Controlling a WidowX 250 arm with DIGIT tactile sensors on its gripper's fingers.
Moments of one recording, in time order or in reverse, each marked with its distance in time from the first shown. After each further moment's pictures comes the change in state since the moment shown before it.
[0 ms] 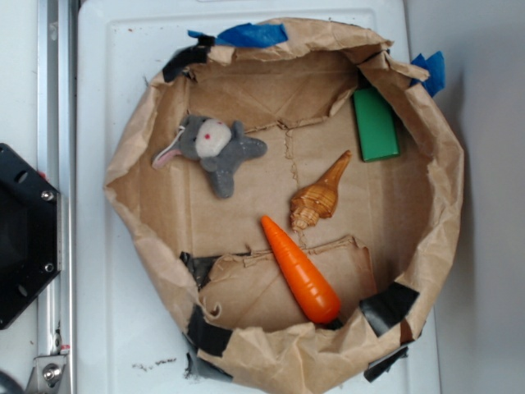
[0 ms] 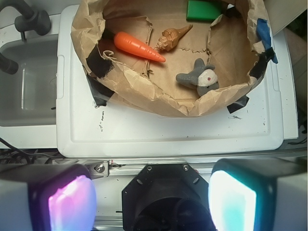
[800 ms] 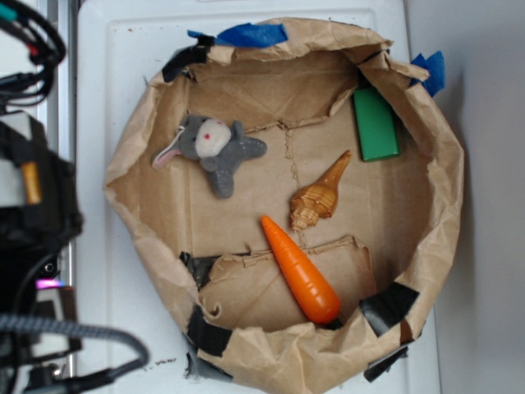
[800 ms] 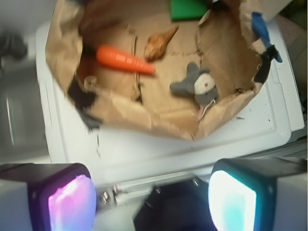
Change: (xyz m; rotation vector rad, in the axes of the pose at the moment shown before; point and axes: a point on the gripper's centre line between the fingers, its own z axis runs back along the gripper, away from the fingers) arm 0.033 -0.002 -0.026 0.015 -0.009 0.226
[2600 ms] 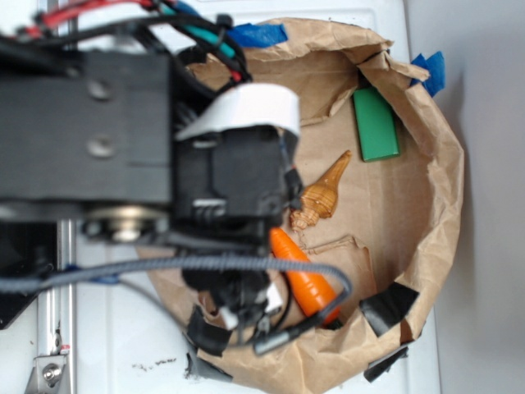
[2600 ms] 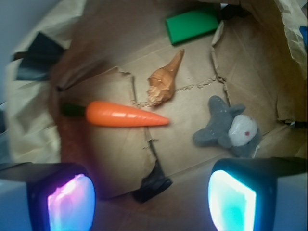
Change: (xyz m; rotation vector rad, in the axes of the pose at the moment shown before) arm 0.071 -0.003 -0.065 -0.040 -0.006 0.173
